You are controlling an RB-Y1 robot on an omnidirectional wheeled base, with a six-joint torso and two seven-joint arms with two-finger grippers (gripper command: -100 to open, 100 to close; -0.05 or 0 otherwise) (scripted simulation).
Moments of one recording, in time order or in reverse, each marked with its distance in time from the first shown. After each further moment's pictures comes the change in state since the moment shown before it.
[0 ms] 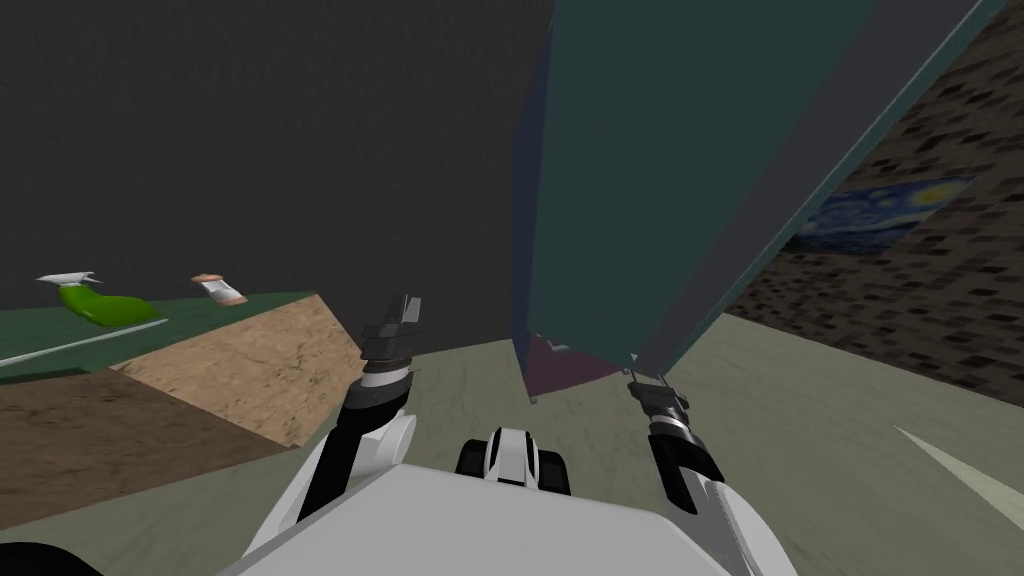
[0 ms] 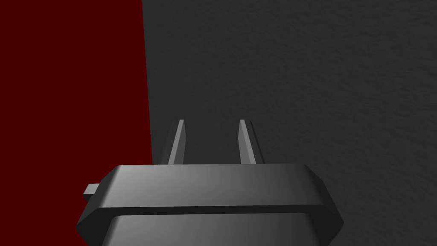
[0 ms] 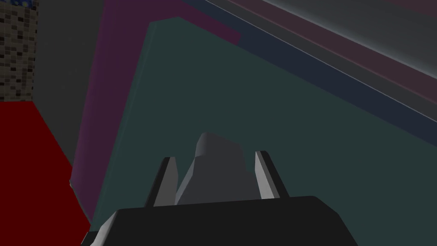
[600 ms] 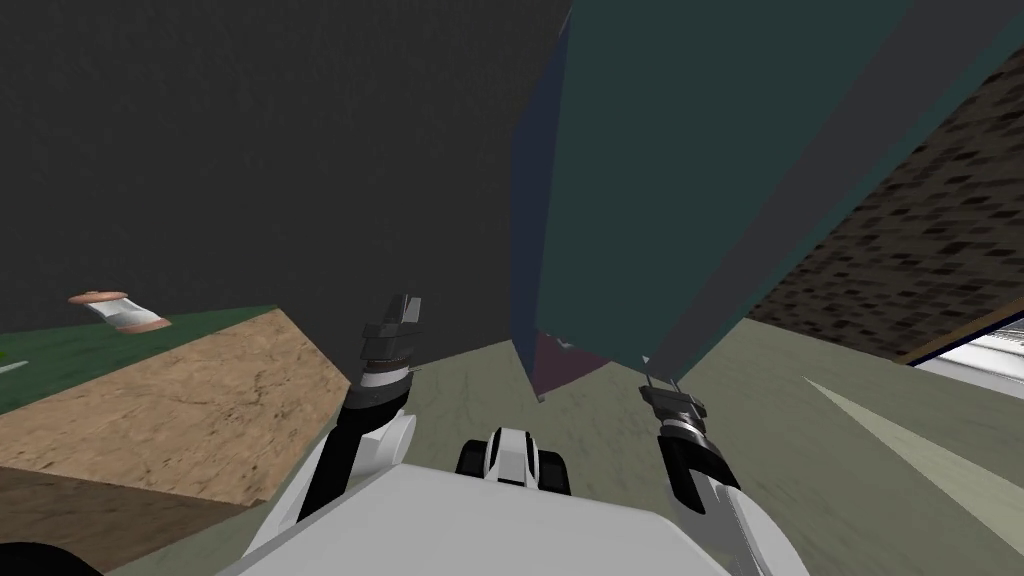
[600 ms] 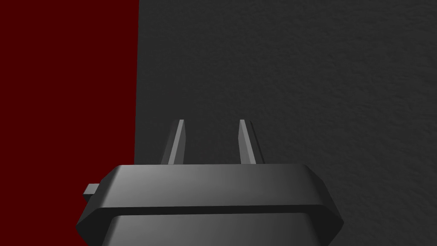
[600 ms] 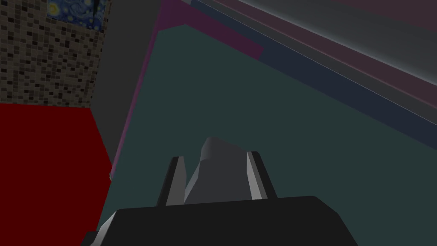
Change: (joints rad) left arm 0.000 0.000 0.000 0.000 0.000 0.000 0.000; right arm -0.029 -0.006 -0.065 0.028 -0.003 0.039 -0.002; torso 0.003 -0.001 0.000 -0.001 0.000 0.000
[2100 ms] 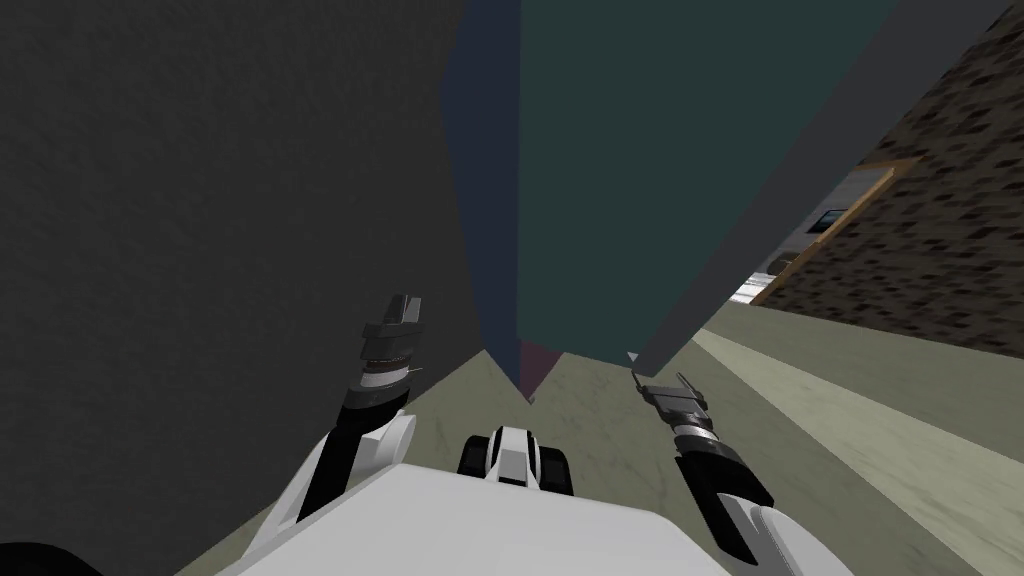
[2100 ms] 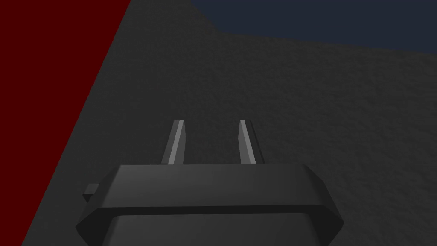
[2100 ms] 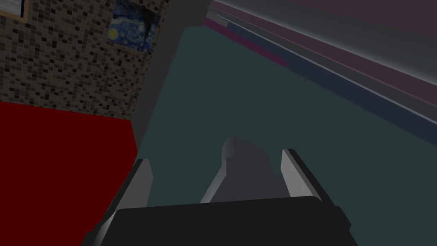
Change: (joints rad) left arm 0.000 0.001 0.000 0.000 0.000 0.000 0.000; right arm 0.164 -0.169 0.120 -0.139 0.082 -0.068 -0.267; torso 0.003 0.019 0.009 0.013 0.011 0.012
